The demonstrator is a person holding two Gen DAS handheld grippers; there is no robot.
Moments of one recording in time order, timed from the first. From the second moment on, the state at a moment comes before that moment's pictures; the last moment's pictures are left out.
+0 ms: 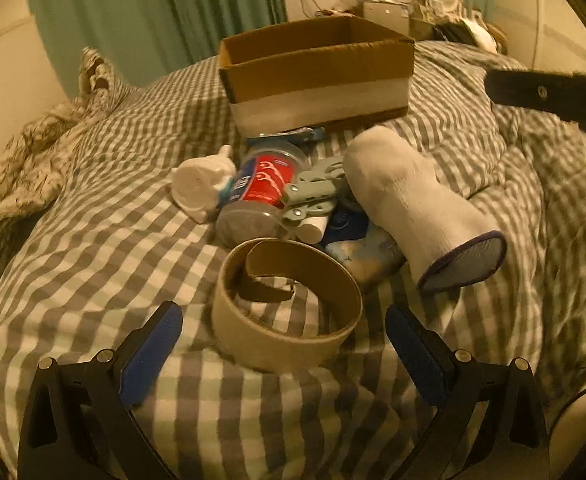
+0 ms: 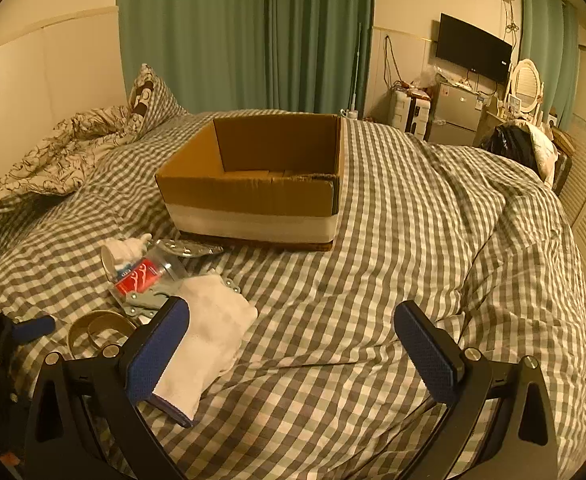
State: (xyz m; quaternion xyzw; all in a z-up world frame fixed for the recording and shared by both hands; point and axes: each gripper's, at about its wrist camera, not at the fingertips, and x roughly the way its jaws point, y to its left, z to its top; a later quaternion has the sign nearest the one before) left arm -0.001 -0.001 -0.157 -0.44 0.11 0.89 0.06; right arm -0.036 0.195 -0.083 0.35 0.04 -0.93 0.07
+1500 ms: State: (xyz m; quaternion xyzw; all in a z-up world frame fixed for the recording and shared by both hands) left arm -0.044 -0.040 -0.015 -0.31 -0.04 0.95 0.06; right arm -0.046 0.166 -0.041 0.33 0.07 -0.93 0.17
